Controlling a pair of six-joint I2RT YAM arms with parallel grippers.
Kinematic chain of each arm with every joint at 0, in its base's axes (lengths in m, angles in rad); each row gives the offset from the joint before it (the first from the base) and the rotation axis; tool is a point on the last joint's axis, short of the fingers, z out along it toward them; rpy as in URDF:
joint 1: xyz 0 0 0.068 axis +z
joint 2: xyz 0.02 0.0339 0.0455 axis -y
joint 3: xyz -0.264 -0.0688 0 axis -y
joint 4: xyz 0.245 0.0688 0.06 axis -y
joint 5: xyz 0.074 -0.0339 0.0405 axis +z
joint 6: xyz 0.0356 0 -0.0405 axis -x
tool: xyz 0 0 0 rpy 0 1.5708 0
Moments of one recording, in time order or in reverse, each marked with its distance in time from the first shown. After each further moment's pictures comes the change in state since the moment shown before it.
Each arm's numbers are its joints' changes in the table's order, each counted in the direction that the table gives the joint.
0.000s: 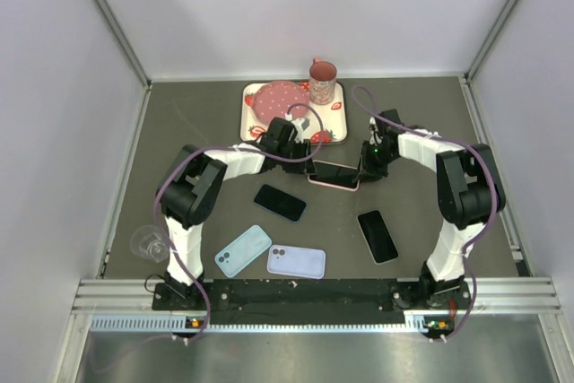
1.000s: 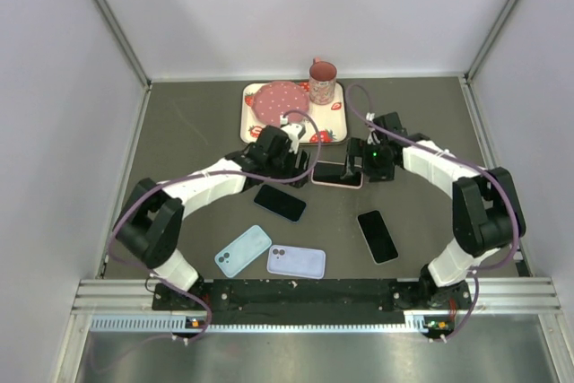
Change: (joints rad) left arm -0.087 0.360 -0.159 -0.167 0.253 -0.190; right arm 0.060 0.219 -0.112 0.063 -0.101 0.055
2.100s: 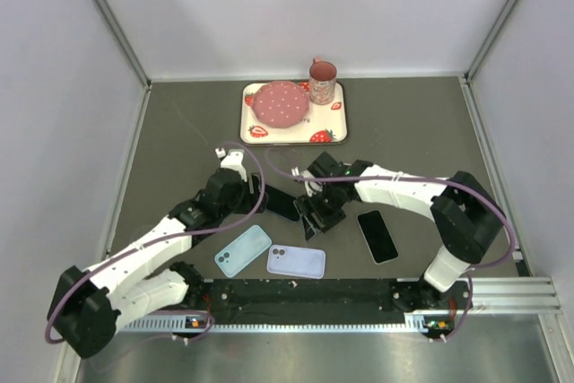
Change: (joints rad) left arm 0.022 0.655 -0.492 -0.074 0.274 0.228; right arm 0.514 -0.027 0.011 -0.146 0.167 0.111
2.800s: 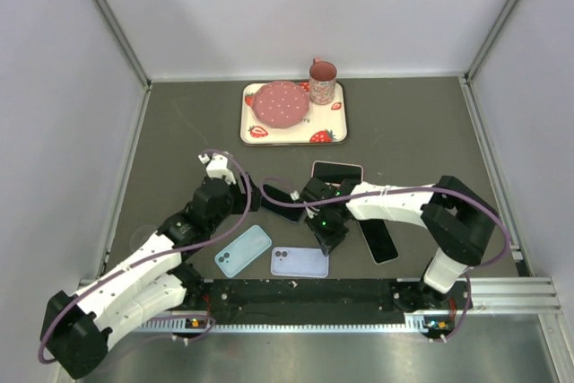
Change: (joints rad) left arm 0.000 0.196 -0.095 0.079 0.084 0.060; right arm 0.160 -0.021 -0.095 -0.030 -0.203 -0.061
